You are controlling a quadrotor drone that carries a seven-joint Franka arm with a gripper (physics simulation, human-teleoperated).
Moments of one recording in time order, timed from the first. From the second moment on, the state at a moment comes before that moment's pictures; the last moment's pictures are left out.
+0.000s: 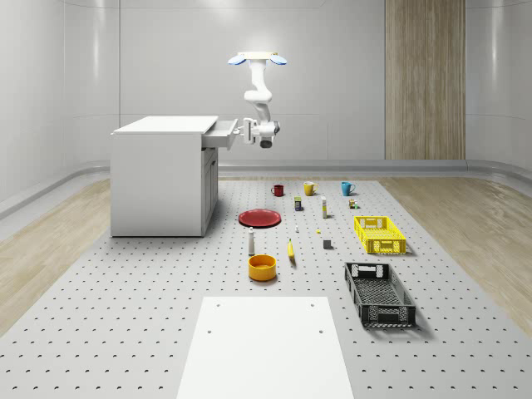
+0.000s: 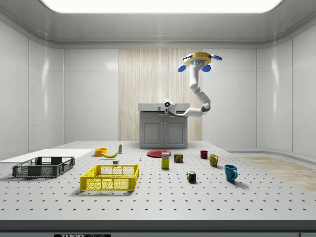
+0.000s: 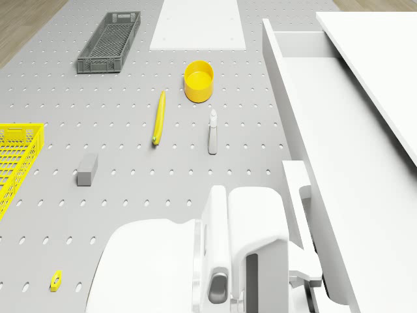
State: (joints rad) arm 0.42 -0.65 -0.50 -2.45 1.29 1.67 0.50
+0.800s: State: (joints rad) arm 0.45 -0.66 -0.63 -2.42 1.19 1.60 0.51
